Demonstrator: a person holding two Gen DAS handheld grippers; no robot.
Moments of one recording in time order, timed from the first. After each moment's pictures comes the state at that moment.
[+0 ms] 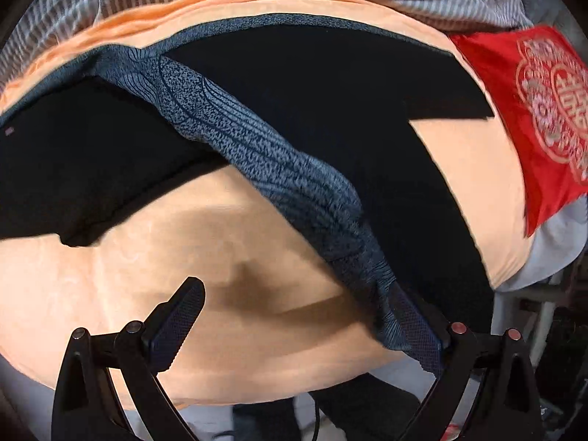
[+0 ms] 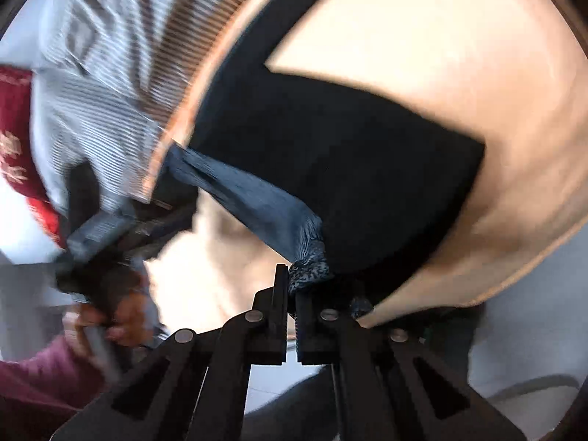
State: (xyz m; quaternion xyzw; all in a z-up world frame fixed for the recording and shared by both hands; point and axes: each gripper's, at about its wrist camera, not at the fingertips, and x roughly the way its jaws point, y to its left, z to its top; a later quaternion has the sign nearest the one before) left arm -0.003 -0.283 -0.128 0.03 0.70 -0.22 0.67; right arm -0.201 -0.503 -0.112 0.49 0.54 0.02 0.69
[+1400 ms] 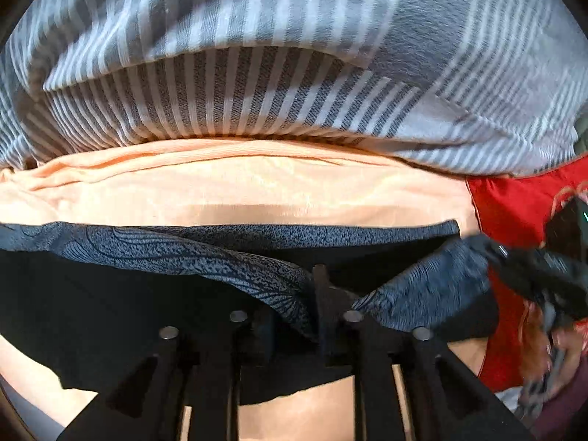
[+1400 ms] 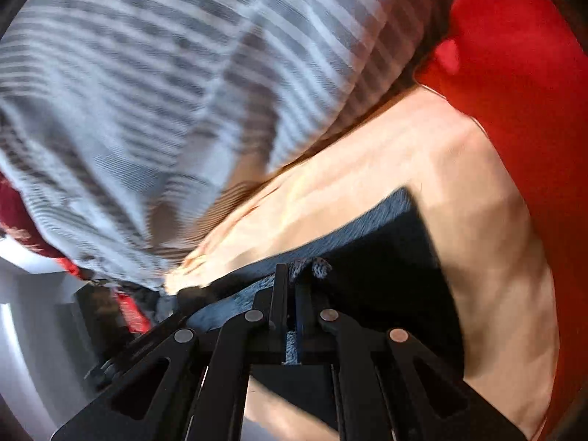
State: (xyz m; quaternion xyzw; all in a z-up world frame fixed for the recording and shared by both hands) left arm 0.178 -0.437 -0.102 0.00 0.67 -0.16 0.73; right arm 0.100 -0.755 -0.145 0.47 0.57 0.06 0.67
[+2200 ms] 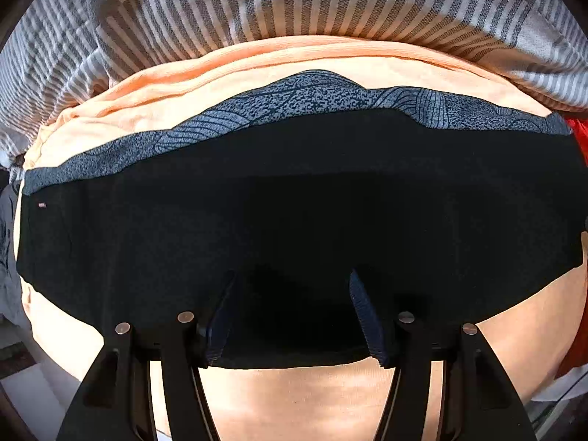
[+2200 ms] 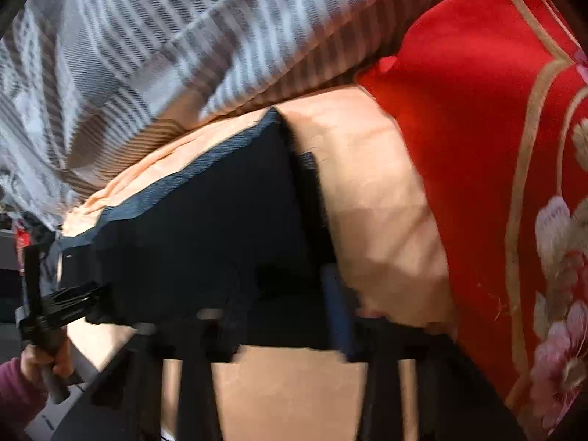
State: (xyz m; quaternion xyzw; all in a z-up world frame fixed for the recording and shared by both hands) left arm 0.134 -0.348 -0.156 0.10 0.70 -0.05 0.71; right arm 0.055 -0.748 -0.127 0.24 0.63 0.00 0.74
